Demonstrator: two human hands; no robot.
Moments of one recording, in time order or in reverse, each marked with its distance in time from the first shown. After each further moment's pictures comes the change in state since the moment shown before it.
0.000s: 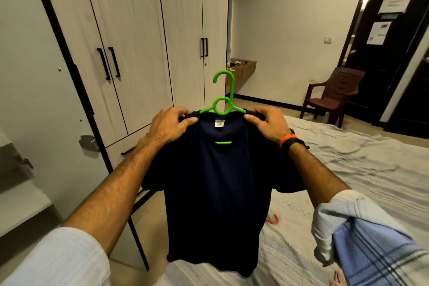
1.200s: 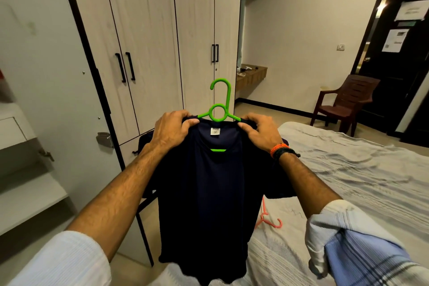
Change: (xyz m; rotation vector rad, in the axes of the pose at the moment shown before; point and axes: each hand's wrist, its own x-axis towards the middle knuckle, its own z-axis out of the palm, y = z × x) left_hand -0.034 0.023 -0.018 0.072 0.134 -0.031; right_hand -0.023 -0.035 0.009 -0.017 0.006 -0.093
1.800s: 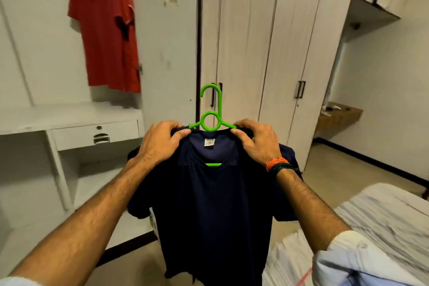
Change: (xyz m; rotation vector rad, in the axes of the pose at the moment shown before) left_hand -0.084 -0.072 -0.194 0.100 0.264 -0.358; right_hand 0.048 -0.201 0.057 0.231 -0.029 -0.407
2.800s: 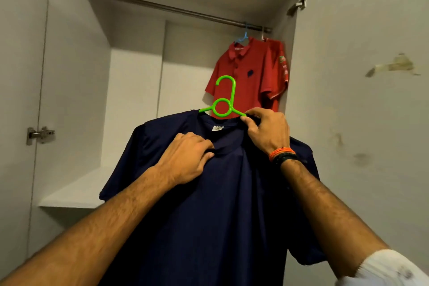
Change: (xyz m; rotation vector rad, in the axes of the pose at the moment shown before) left_hand 0.217 -0.370 -0.279 0.760 0.195 0.274; right_hand 0.368 -0.331 0.392 0.158 0.172 -0.234
